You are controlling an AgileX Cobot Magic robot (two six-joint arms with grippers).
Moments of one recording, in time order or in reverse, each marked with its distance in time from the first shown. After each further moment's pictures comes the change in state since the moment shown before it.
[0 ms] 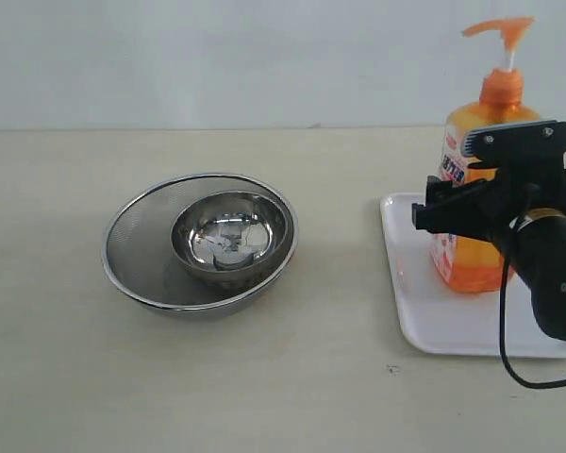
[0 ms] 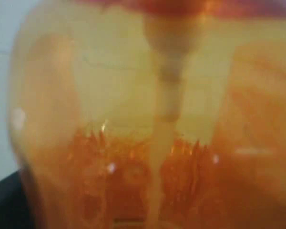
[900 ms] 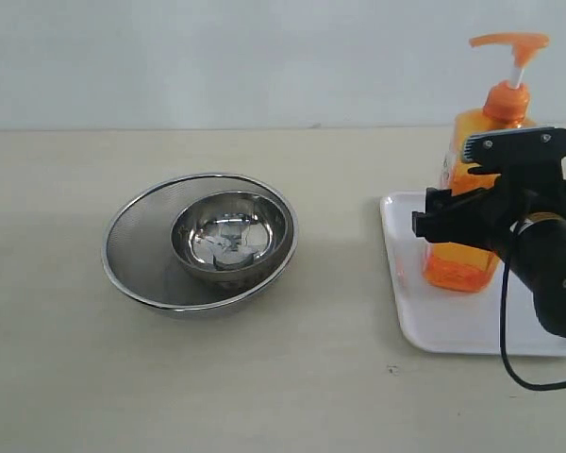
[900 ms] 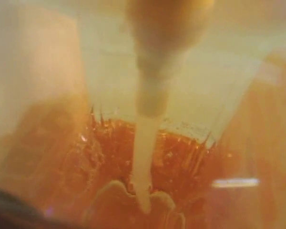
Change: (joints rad) left arm 0.000 0.000 0.000 0.000 0.000 0.000; right arm 0.000 -0.020 0.000 0.034 0.075 -0.007
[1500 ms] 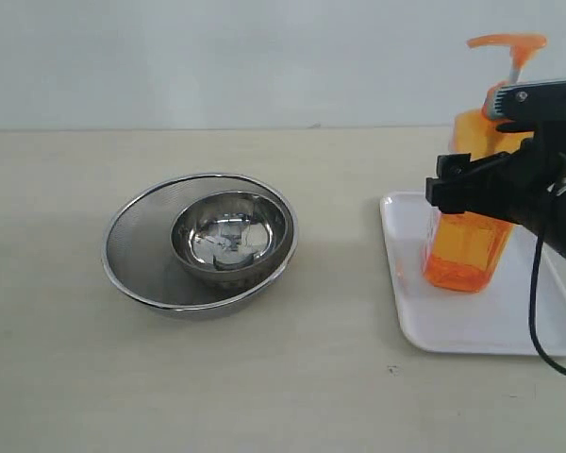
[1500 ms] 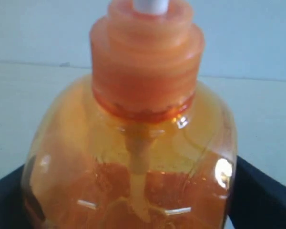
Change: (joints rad) left arm 0.000 0.000 0.000 0.000 0.000 0.000; right arm 0.000 -0.226 0.000 0.087 0.179 -0.123
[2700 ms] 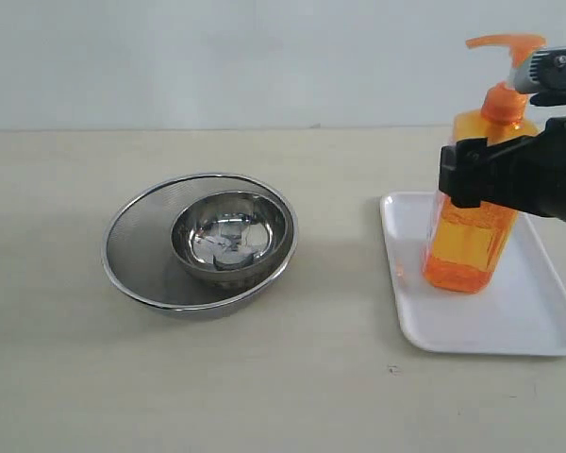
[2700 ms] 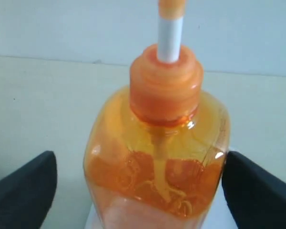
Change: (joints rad) left arm 0.000 0.000 0.000 0.000 0.000 0.000; right arm 0.000 -0.225 0.001 0.102 0.260 -0.137
